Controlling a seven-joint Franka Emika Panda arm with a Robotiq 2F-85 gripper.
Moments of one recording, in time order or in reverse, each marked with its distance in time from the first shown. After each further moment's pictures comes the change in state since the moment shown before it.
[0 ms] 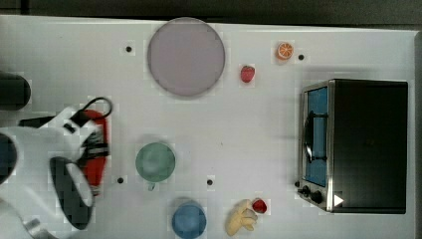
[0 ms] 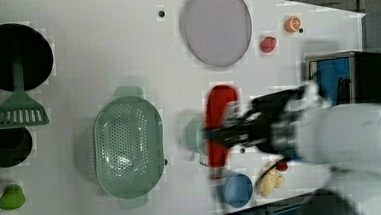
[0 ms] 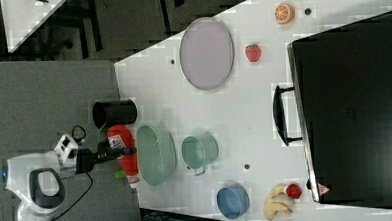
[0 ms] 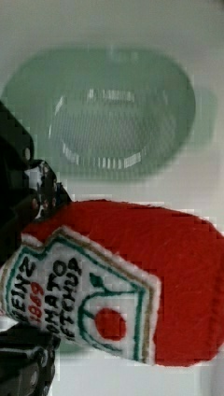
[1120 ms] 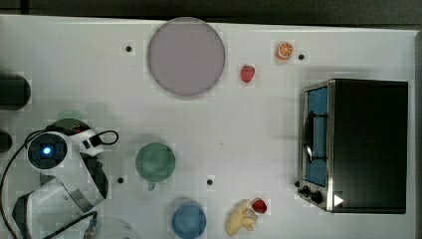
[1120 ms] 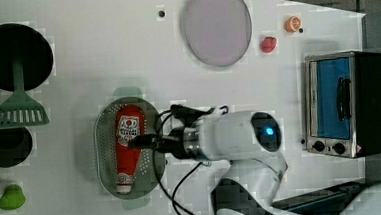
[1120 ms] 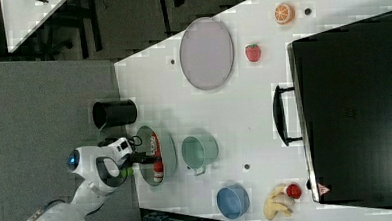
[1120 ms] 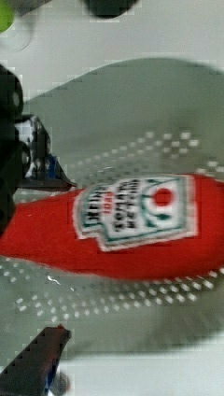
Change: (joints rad) arm 0.063 0.447 0.038 -0.055 -0.051 0.451 0.442
